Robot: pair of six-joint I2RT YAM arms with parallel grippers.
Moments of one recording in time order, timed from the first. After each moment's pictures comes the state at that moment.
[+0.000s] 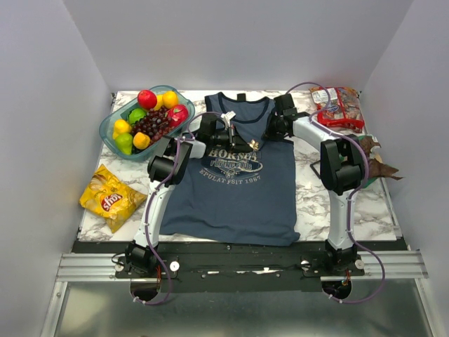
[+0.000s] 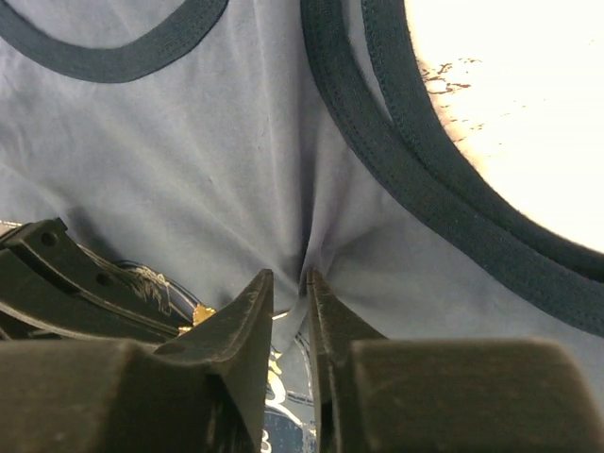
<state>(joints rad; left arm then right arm) -0.38 2.55 1.65 0.58 1.05 -1.01 0.30 2.17 1.65 -0.40 -0.07 0.60</state>
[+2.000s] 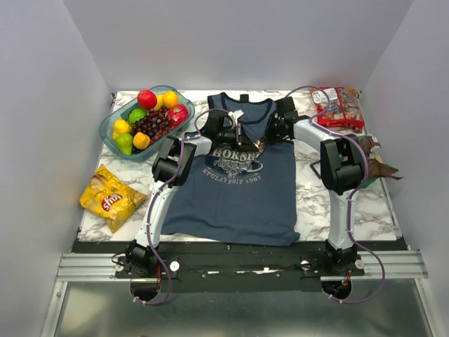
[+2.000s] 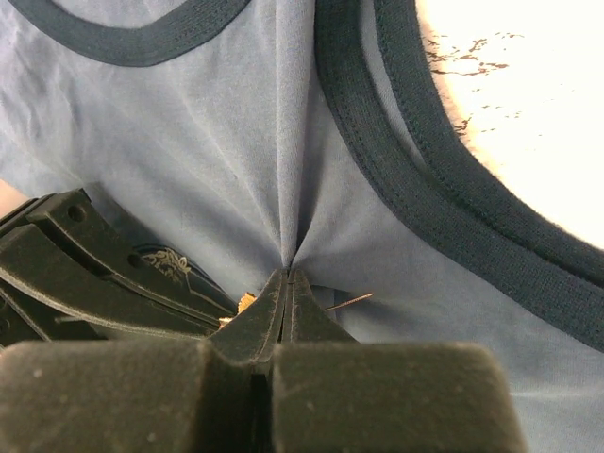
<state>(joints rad) -0.42 2.59 1.80 0.35 1.03 -0.88 0.30 2.17 1.60 -0.33 -0.15 0.62</state>
